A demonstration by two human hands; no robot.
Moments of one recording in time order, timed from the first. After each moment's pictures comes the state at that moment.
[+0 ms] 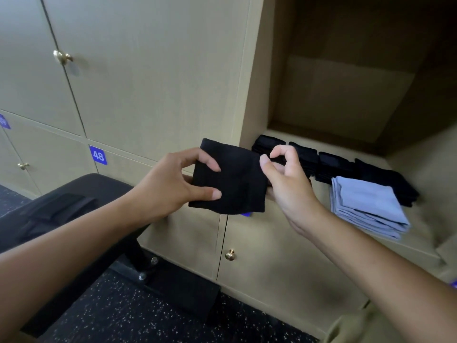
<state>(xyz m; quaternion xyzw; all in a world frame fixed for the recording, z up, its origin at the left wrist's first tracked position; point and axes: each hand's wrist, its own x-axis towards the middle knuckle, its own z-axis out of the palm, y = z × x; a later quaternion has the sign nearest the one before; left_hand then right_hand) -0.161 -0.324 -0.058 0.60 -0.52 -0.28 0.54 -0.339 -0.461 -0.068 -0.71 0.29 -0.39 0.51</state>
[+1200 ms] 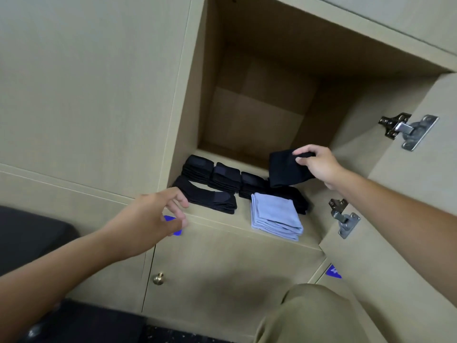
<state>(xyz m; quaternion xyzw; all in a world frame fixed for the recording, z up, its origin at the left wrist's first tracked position) -0.196 -0.368 -0.083 0.62 -0.63 -0.23 0.41 -0.508 -0.622 0.037 -0.73 0.53 -0.38 0.21</state>
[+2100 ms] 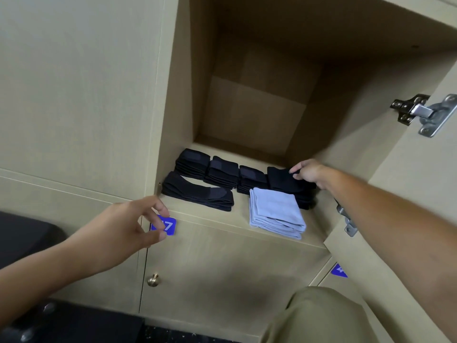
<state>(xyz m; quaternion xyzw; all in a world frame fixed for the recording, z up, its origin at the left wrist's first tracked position) -0.184 -0.369 -0.103 0.67 -0.63 -0.20 0.35 -0.524 -0.706 -0.019 -0.70 0.65 -0.19 0.20</state>
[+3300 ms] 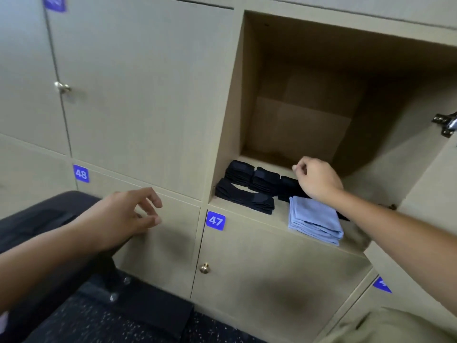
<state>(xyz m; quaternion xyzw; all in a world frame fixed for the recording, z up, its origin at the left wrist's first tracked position) -0.133 -0.266 -0.065 0.76 -0.55 -0.14 0.31 -0.443 -0.588 -0.007 -0.84 0.47 -0.25 -0.03</state>
